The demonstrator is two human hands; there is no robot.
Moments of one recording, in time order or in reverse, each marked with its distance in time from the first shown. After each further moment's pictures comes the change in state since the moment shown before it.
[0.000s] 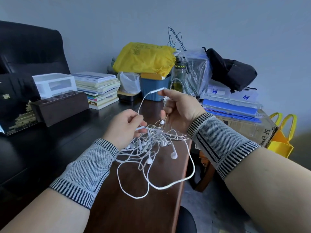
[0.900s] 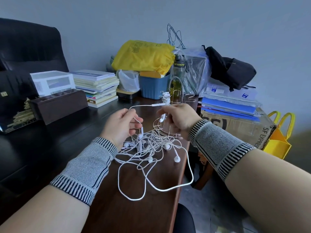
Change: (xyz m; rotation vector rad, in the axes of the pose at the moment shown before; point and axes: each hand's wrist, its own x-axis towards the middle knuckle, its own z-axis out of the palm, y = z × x) left_hand 0.001 -0.006 0.002 -0.318 0.052 -0.114; right_hand 0.005 0.021 -0.027 -0.545 0.087 -0.048
